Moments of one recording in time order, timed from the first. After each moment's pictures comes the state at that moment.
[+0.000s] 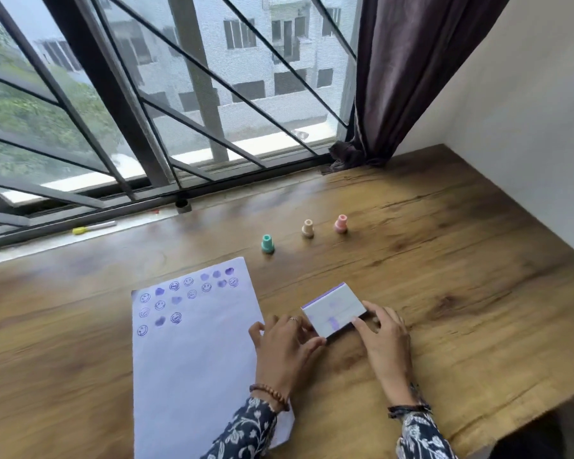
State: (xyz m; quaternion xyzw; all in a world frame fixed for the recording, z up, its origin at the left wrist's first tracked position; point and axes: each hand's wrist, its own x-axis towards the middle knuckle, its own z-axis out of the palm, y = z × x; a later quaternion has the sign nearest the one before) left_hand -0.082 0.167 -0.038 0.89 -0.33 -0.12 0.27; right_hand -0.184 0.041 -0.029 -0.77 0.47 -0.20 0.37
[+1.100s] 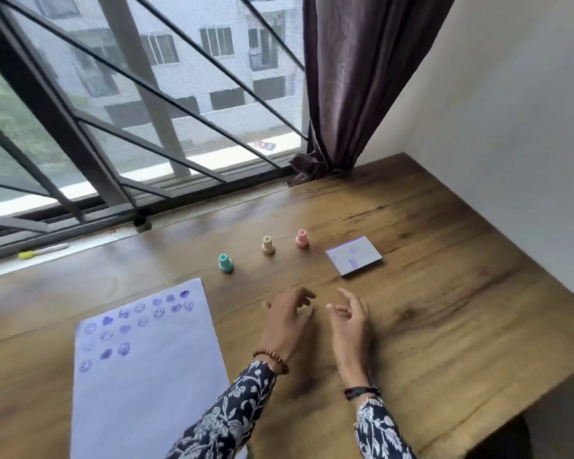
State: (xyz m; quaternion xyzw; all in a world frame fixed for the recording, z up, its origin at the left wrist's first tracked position) left_hand -0.074 0.065 -0.026 0.82 -0.34 -0.21 0.40; right_hand -0.165 0.000 -0.034 -0.66 0.49 -0.32 0.47
